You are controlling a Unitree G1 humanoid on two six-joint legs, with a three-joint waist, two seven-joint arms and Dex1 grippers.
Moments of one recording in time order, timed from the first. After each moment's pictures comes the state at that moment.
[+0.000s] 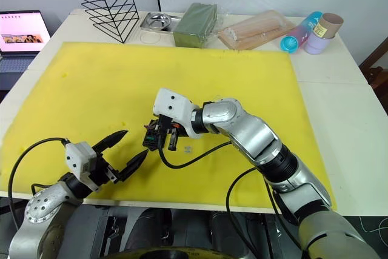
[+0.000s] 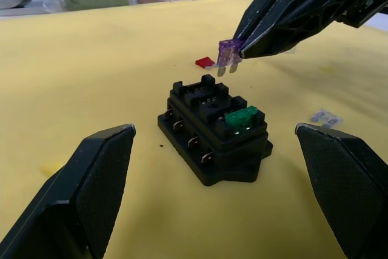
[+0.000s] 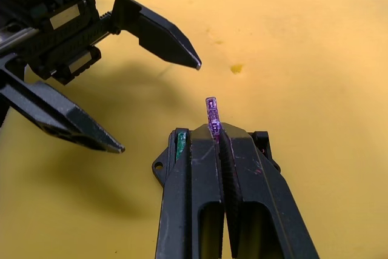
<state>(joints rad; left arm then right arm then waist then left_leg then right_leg) 0.35 0.39 0.16 -0.51 -0.40 0.10 -0.69 -0.76 -0.42 0.49 -0.35 0.31 0.86 0.78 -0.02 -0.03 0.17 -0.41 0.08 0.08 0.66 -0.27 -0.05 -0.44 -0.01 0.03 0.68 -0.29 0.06</state>
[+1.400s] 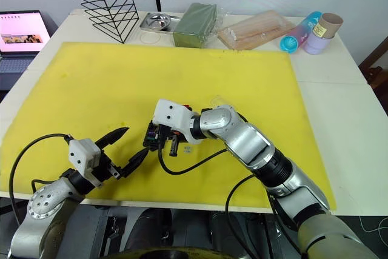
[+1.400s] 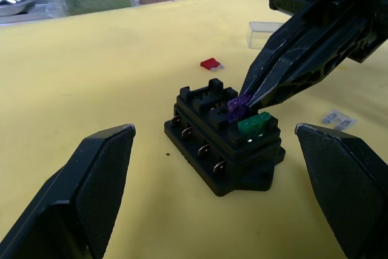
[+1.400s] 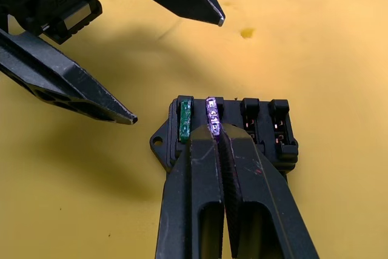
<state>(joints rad) 0.32 0.43 0.13 -0.51 -0.38 0.10 -0.65 -0.72 -0.40 0.55 -0.31 0.20 0.83 0.80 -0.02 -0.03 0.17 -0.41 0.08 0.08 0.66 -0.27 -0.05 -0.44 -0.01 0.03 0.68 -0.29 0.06</state>
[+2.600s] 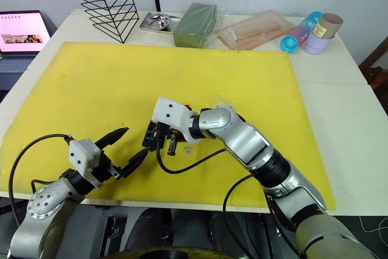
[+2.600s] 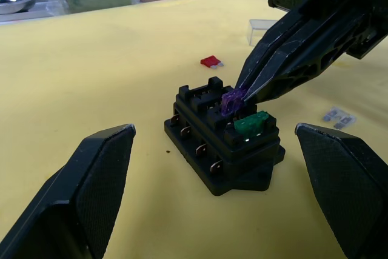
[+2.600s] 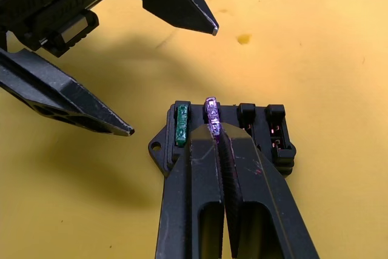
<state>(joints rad) 0.32 0.43 0.13 -0.51 -0.38 0.10 -0.65 -0.72 -0.38 0.53 -0.31 0.21 0.86 0.79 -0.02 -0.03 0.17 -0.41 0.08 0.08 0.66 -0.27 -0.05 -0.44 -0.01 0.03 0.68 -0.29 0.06</state>
